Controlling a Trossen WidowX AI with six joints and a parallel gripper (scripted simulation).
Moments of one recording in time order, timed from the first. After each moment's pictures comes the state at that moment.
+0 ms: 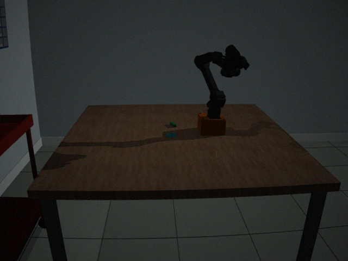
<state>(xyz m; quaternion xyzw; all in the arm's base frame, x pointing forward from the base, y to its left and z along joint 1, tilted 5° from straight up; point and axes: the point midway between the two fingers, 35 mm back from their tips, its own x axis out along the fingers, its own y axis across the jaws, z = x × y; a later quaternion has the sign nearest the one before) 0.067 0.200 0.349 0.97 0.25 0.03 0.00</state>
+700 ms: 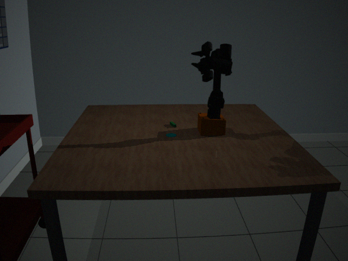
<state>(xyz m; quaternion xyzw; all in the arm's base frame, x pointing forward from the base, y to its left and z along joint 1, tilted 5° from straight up) 0.194 0.233 0.342 0.85 0.05 0.11 0.51</state>
